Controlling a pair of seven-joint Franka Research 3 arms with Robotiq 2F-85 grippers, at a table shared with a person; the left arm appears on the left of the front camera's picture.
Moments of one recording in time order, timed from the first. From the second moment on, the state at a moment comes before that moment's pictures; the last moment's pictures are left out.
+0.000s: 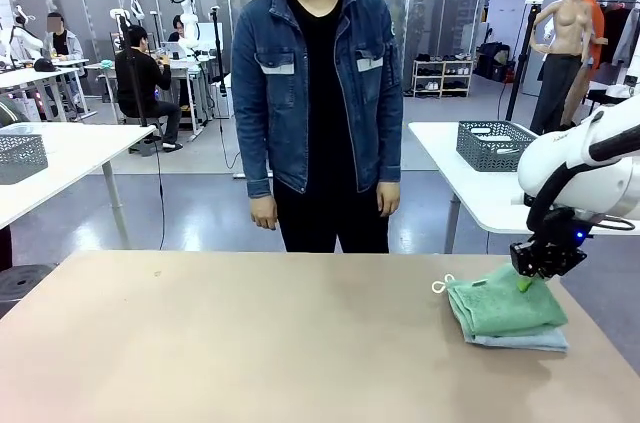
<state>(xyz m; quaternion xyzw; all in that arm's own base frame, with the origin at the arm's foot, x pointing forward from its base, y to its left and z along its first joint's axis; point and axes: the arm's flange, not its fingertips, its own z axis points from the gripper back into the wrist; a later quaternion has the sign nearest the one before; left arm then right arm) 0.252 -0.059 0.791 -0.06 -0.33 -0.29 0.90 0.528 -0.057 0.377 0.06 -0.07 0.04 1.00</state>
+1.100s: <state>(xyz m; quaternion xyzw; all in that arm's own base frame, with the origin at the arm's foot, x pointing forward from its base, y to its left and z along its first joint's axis) 0.252 -0.059 0.791 -0.06 -0.33 -0.29 0.90 0.523 -0.047 0.409 0.02 -0.08 0.03 1.00</state>
